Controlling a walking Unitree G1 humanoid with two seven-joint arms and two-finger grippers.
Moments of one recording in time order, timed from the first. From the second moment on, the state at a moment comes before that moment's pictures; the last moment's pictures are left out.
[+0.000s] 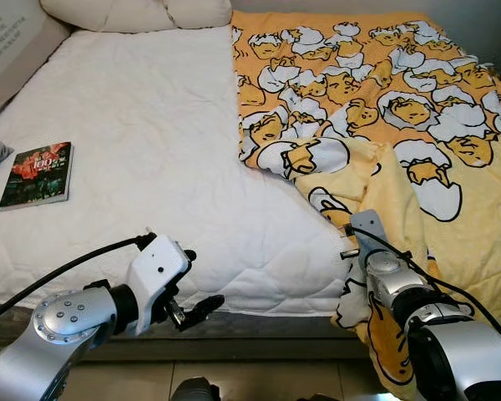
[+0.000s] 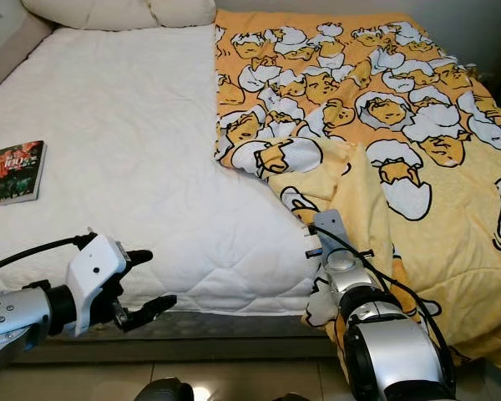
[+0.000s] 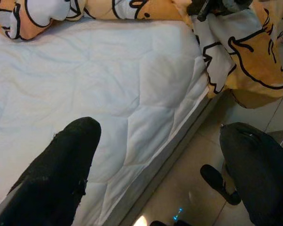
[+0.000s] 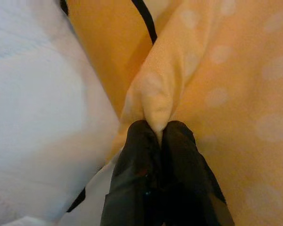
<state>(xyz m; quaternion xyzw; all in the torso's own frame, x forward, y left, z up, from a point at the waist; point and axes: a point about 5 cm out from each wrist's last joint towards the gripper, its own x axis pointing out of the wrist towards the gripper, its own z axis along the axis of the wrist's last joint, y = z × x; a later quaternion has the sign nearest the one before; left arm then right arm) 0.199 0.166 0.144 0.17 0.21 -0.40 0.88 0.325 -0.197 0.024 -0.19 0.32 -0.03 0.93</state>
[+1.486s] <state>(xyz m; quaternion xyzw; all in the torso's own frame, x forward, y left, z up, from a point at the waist) 0.212 0.158 0.136 0.17 0.20 -0.42 0.87 0.177 -0.174 -0.008 0.04 0.34 0.60 0.72</state>
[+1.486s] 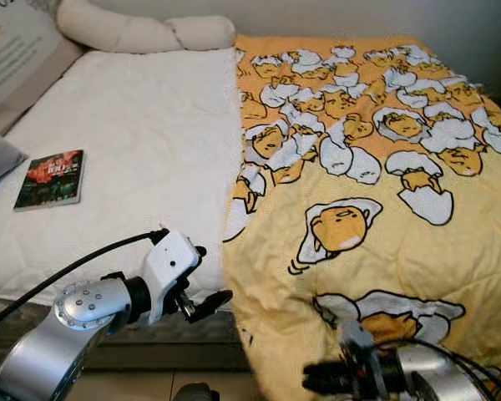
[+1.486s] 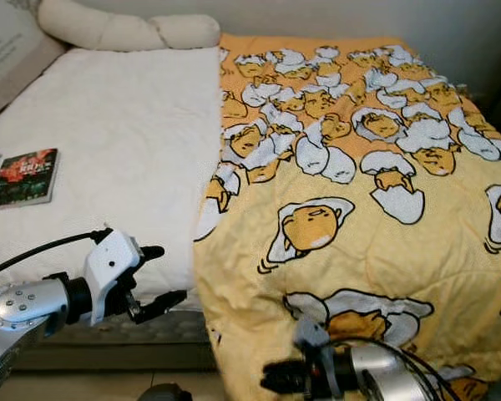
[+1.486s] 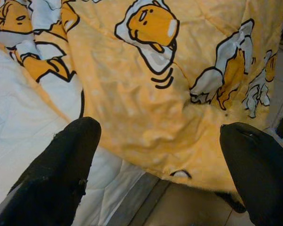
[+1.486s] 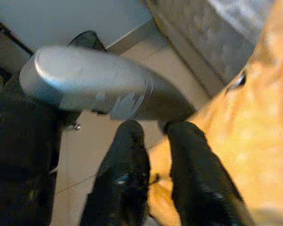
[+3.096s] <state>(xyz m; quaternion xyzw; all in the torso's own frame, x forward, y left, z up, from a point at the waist) 0.247 0.171 0.104 0.03 0.12 -0.10 0.99 0.257 -0.175 0.049 0.08 0.18 0.03 0.98</state>
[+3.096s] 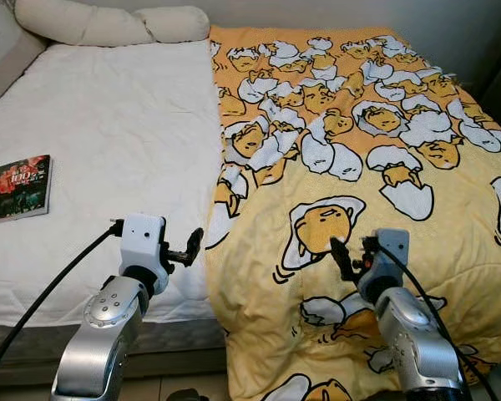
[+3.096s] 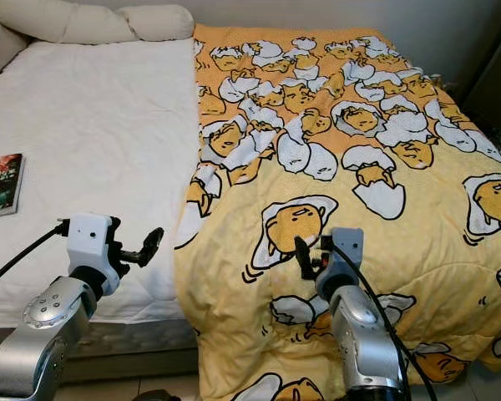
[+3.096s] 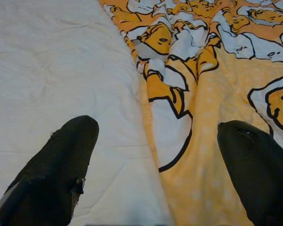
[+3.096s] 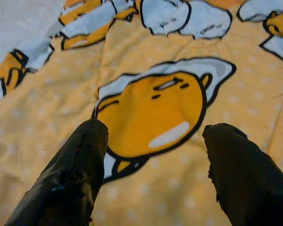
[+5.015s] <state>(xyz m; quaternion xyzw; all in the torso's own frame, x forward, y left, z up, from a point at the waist) 0.248 0.188 0.110 0.06 0.08 -0.05 0.99 0.267 -0.162 0.072 0.03 0.12 0.05 0.99</state>
